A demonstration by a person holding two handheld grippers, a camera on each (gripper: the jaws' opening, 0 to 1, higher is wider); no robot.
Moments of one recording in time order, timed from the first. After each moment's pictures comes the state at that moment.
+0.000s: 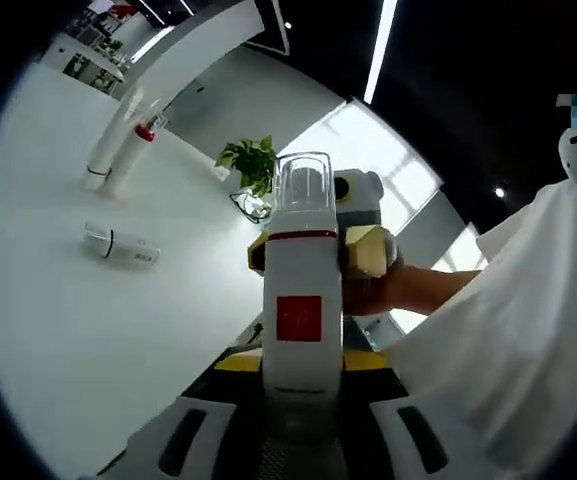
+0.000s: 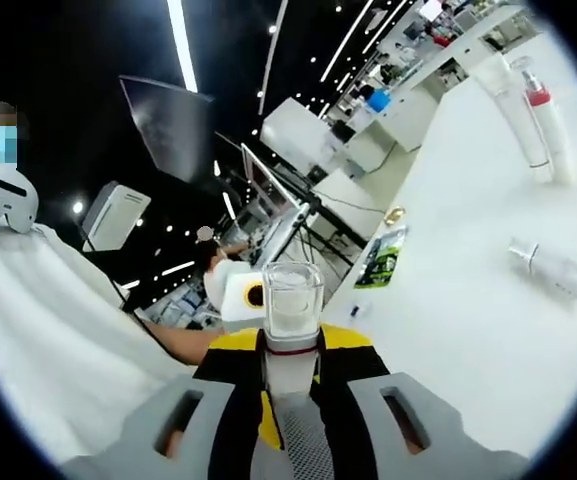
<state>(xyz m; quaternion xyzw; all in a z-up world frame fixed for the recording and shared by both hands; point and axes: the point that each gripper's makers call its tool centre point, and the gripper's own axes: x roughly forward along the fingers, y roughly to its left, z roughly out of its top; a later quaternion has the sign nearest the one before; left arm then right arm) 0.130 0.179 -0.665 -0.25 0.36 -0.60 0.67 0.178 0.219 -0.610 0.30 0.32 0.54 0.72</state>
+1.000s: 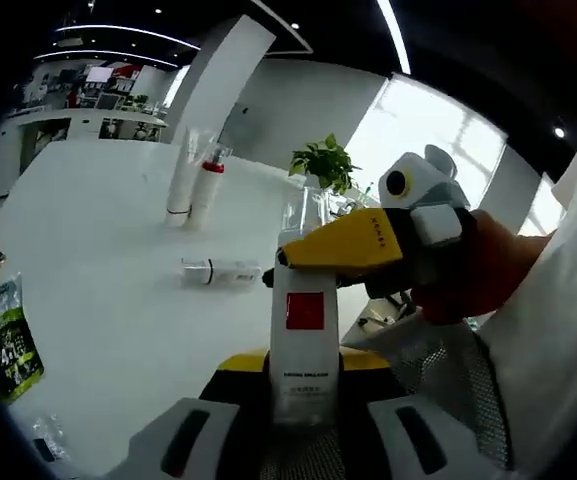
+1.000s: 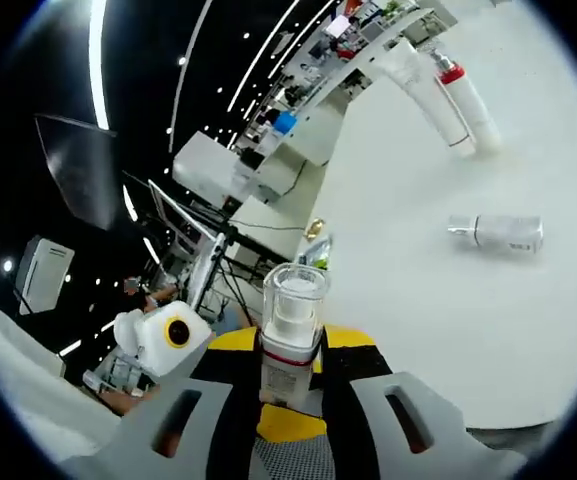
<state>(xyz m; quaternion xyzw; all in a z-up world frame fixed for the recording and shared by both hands) 0.172 0.209 -0.696 -0.13 0.34 -0.48 0.80 0.214 0.234 -0.638 0.31 0.35 0.40 0.79</state>
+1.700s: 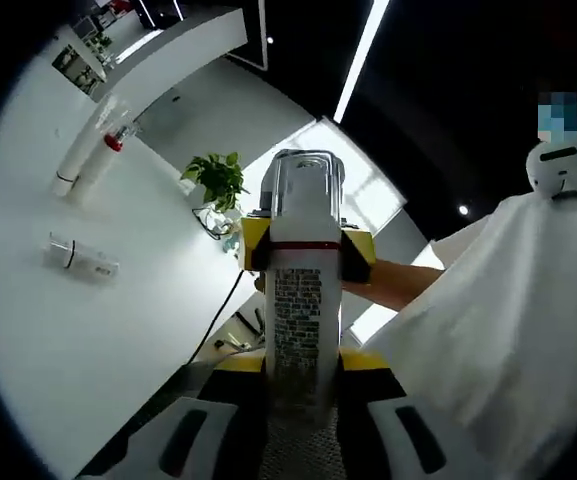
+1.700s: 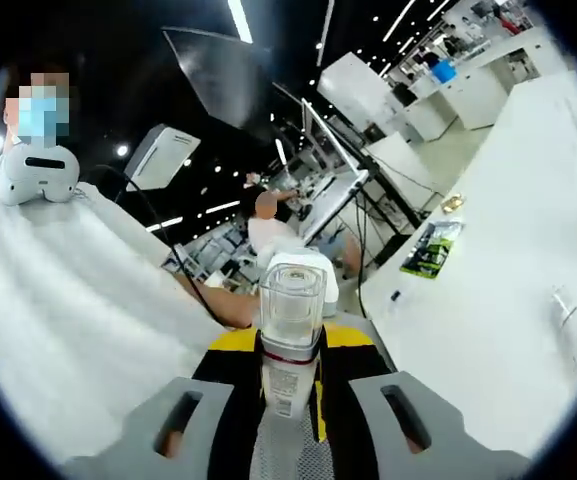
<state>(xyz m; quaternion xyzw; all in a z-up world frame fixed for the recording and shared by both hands) 0.113 0.174 -0.627 -0.30 0.31 -0.66 0.62 0.158 0.235 -0.579 0.21 0.33 0.68 0.62</state>
